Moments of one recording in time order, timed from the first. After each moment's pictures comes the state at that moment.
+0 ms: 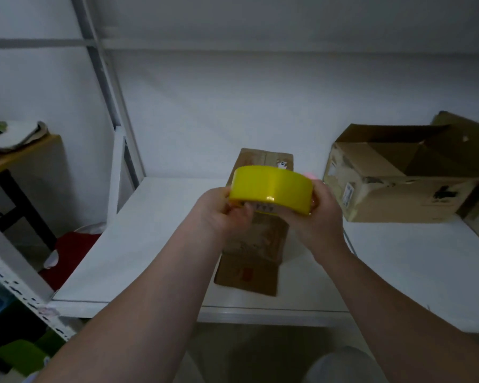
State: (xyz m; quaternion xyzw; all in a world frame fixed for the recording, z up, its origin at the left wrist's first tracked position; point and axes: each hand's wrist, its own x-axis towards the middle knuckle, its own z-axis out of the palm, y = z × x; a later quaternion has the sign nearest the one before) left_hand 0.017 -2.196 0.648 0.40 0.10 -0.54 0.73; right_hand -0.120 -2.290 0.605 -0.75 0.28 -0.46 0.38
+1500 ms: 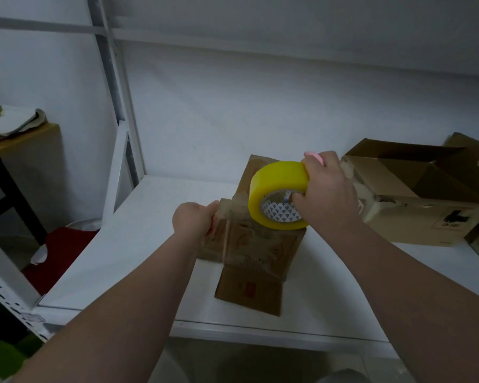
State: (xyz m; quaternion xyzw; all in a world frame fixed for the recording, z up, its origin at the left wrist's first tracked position) left_hand 0.096 -2.194 0.585 0.76 -0.12 -0.21 0.60; right_hand -0.078 -2.308 0.662 -0.88 0.35 -0.31 -0.03
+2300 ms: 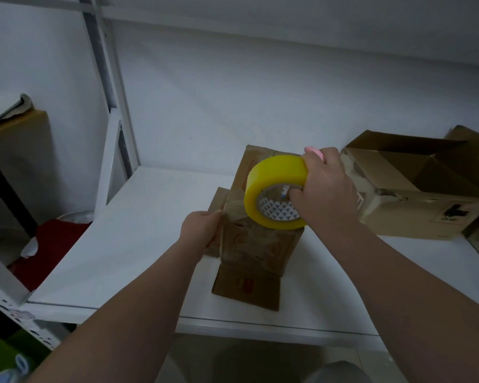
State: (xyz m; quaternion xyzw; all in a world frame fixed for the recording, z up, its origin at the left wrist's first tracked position) left_hand 0.092 -2.203 0.554 0.78 -0.16 -0.27 0.54; right_hand -0.073 -2.306 0.654 -0.88 0.37 -0.31 -0.02
